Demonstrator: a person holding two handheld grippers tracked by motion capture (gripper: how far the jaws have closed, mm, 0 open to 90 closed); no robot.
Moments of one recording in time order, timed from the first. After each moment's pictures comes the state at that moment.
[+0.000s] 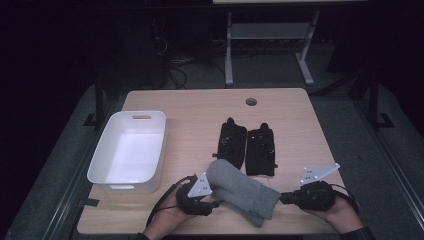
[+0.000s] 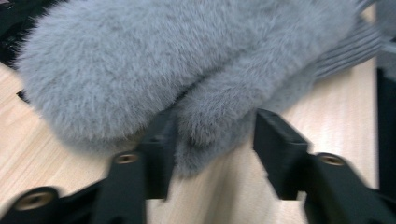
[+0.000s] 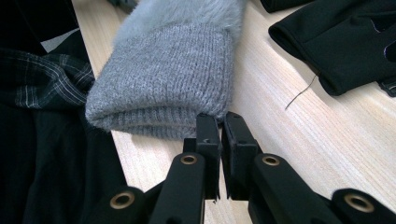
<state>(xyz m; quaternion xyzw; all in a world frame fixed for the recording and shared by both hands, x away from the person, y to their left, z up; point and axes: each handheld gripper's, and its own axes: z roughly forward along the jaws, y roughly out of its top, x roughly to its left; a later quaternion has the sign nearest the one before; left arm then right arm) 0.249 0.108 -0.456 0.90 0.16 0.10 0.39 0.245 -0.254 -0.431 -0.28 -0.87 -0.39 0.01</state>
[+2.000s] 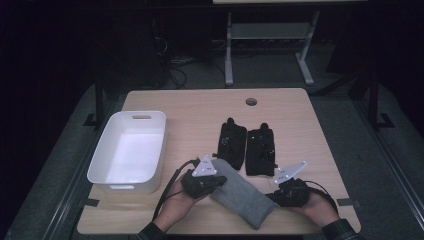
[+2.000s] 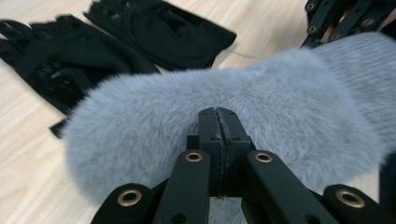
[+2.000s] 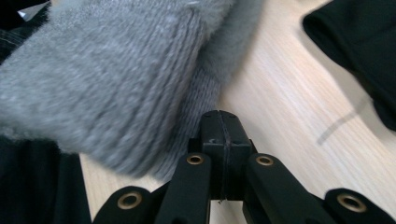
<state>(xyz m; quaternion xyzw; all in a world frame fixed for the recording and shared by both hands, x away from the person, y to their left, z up) 0.276 0.095 -0.426 0.88 0.22 0.08 0.42 0.267 -0.204 -0.456 -0.24 -0.91 -0.34 0.02</state>
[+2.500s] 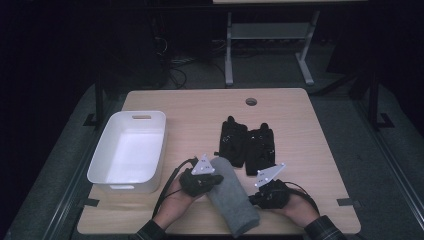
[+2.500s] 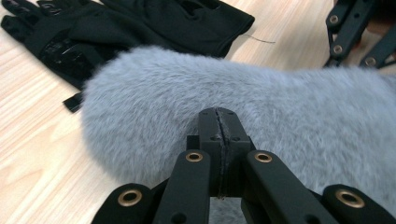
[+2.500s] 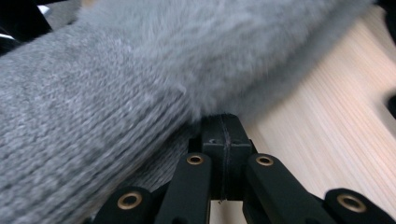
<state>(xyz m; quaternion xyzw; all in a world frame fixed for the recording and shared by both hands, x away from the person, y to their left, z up) 0.283 0.104 -0.430 0.88 0.24 0.09 0.41 0.266 -0.151 -0.456 -0.20 -0.91 -0.36 0.03</state>
